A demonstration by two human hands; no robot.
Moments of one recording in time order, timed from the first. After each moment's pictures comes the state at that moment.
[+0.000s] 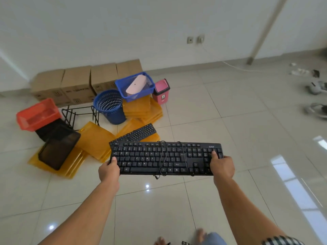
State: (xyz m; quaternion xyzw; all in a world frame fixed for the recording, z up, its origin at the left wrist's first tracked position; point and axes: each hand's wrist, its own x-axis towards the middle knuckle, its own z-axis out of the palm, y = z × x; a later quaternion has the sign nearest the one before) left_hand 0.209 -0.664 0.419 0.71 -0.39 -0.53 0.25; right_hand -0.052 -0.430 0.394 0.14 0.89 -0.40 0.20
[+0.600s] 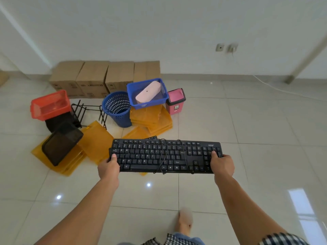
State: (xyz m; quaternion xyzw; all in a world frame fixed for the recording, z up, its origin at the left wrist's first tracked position) left_hand 0.053 -0.757 0.408 0.75 -0.33 -0.49 0.30; right_hand -0.254 -0.581 0.393 0.03 0.90 -0.36 0.26
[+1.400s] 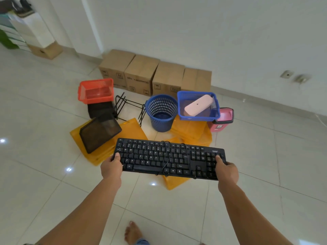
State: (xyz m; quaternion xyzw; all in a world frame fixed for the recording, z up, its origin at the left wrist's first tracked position) left_hand 0.226 -0.937 0.403 0.77 -0.24 -0.47 0.36; right_hand -0.107 -0.834 0.398 -0.03 0.87 -0.38 0.31
